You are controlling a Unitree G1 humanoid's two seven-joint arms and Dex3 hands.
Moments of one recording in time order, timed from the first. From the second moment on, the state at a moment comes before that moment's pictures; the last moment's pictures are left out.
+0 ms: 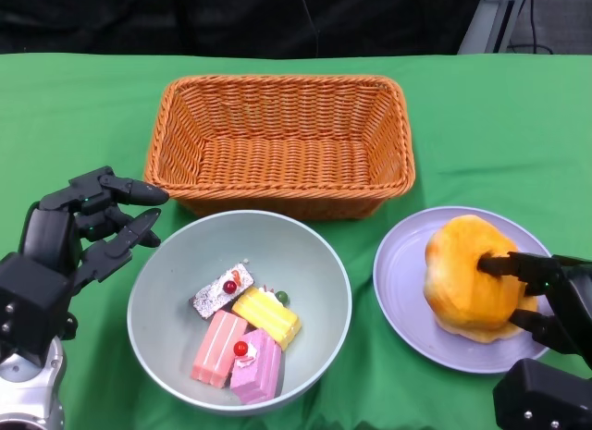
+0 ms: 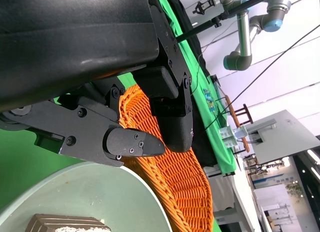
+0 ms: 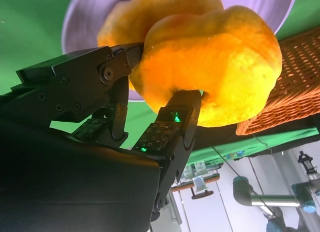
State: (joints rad) left arm -0.49 0.18 0.15 1.09 -0.02 -0.91 -0.15; right arm -0.13 -0.39 0.22 0.44 -0.70 -0.35 -0.47
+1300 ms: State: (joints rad) left arm -0.48 0.18 0.15 1.08 -0.02 -0.91 -0.16; right arm 0.03 -0.40 0.15 -0.16 -0.69 -0.09 -0.18
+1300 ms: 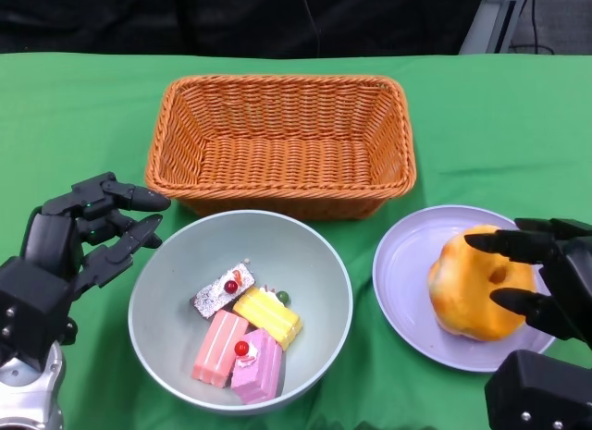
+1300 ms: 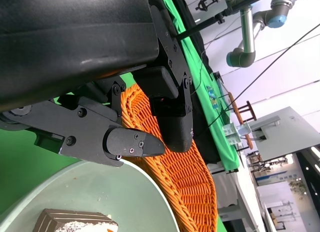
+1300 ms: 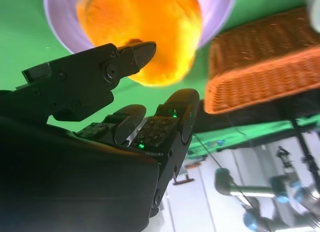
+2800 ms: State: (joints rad) left arm -0.46 0.18 0.14 1.07 -0.03 -0.93 -0.19; right arm -0.05 -0.07 0.02 0.19 0.17 -0.63 0.14
